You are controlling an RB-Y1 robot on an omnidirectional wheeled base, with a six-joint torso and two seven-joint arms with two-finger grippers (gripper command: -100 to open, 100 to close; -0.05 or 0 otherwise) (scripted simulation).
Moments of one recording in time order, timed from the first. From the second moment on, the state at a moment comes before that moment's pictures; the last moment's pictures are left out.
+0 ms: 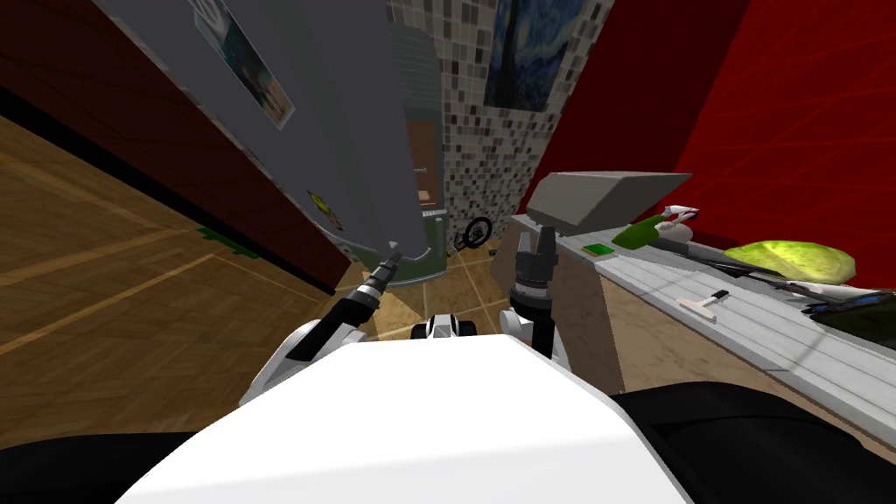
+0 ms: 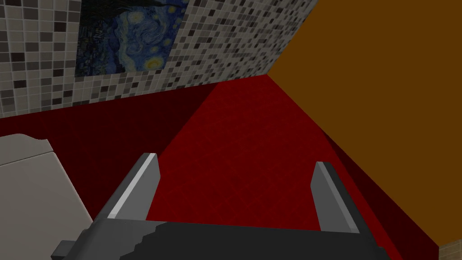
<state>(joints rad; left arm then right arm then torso) 0.48 0.44 -0.21 -2.58 -0.01 0.45 -0.25 0.51 -0.01 0.02 -2.37 0.04 -0.60 0.15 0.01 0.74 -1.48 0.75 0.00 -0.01</state>
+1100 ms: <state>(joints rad) 0.48 0.54 -0.29 -2.59 0.04 0.41 -0.25 0.51 -0.01 0.02 -2.37 0.04 -0.60 0.15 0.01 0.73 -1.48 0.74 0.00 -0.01</state>
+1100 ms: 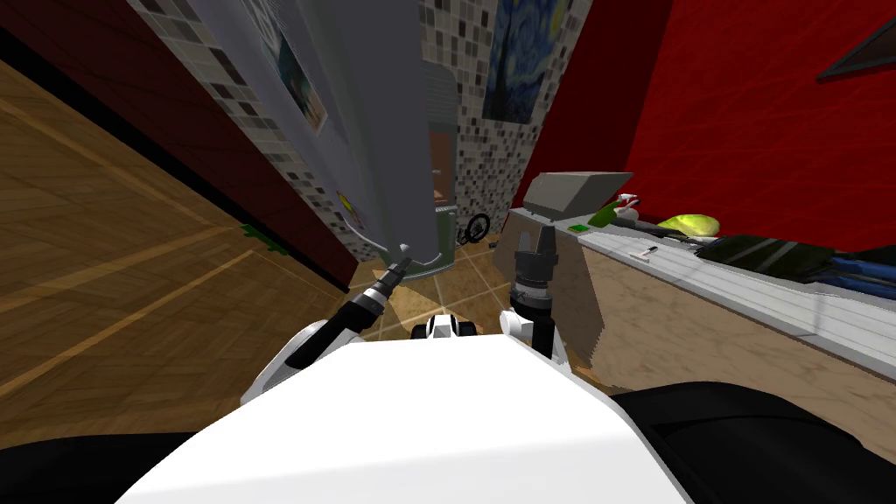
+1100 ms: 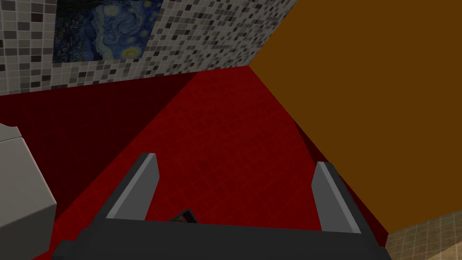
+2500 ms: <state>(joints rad) 0.28 0.69 -0.22 -2.61 0.20 0.56 -0.16 0.51 0.00 0.02 -2.37 0.04 -0.60 0.15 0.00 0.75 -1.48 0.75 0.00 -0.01</state>
